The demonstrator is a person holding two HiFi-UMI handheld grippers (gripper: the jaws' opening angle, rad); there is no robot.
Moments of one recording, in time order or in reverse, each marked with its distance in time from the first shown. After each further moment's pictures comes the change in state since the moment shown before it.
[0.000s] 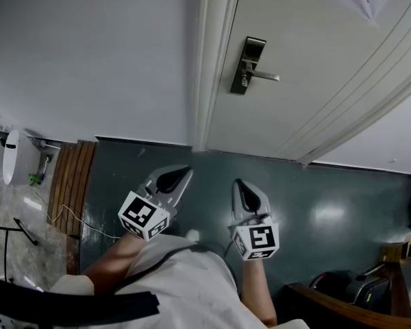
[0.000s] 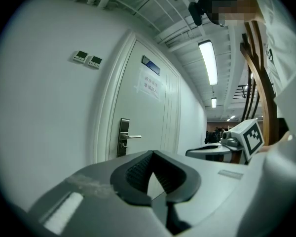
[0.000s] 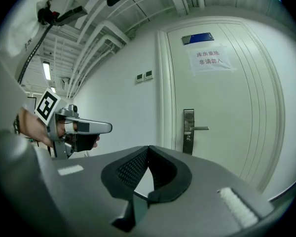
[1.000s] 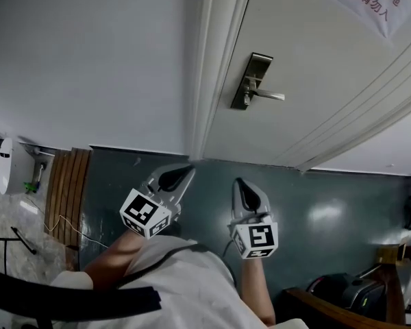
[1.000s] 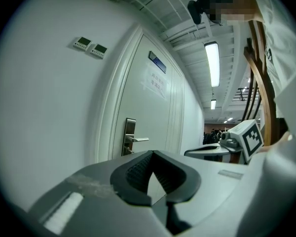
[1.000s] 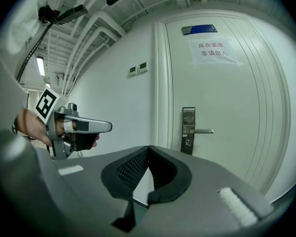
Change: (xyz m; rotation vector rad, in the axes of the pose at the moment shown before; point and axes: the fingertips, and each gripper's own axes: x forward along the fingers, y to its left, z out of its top) left arm 0.061 0.081 0.016 -0.010 -0.003 -0.050; right arm 0.093 -0.033 0.017 -0.009 0.026 -0.044
